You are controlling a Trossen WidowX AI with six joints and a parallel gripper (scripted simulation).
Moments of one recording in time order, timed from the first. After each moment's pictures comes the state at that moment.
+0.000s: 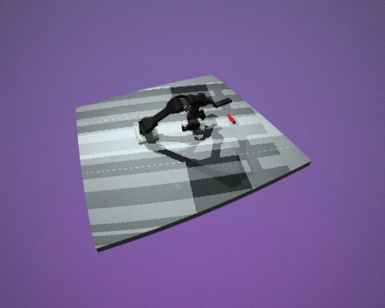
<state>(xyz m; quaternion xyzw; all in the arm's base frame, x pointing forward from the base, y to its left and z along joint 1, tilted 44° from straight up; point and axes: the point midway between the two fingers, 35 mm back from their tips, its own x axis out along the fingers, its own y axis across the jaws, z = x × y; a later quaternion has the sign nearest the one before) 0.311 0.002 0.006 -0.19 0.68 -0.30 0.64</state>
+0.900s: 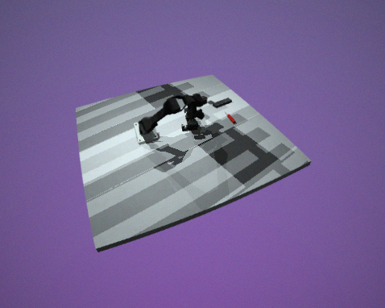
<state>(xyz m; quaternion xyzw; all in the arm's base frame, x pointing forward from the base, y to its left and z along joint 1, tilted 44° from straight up) 0.309 0.000 0.004 -0.20 0.64 -0.28 0.68</state>
